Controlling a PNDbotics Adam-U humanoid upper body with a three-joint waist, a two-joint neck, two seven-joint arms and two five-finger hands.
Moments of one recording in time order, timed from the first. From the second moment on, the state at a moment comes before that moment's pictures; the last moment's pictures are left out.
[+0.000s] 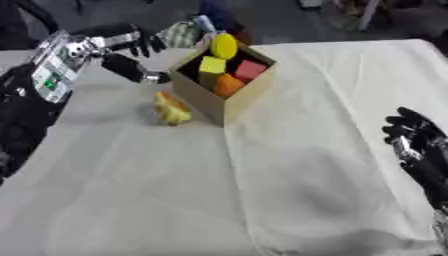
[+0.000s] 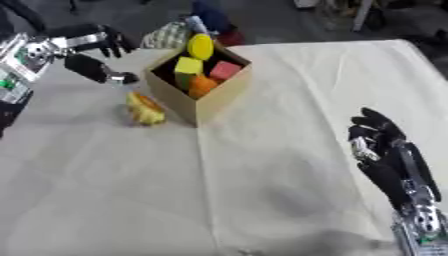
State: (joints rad) left arm -0.71 0.69 -0.22 -1.17 -0.57 -0.13 -0.68; right arm -0.24 -0.18 0.13 -1.58 0.06 -0.08 0.04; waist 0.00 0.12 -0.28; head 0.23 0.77
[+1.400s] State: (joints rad) left arm -0.86 0.63 -0.22 -1.27 -0.70 -0.17 -0.44; right arm -0.24 -0.18 0.13 -1.58 0.06 -0.08 0.04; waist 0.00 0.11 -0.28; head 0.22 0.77
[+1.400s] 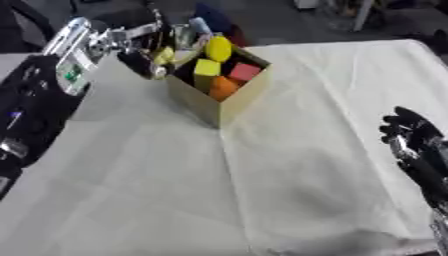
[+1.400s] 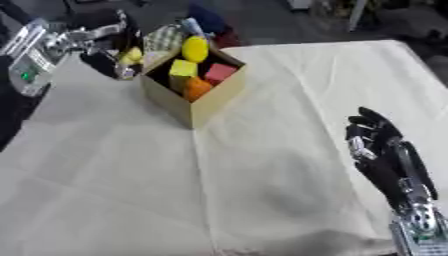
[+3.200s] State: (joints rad) left arm -0.43 0.69 0.05 -1.59 -0.24 0.01 0.03; right arm -0.24 -0.18 0.12 -1.58 0.06 -0.08 0.04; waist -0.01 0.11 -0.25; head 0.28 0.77
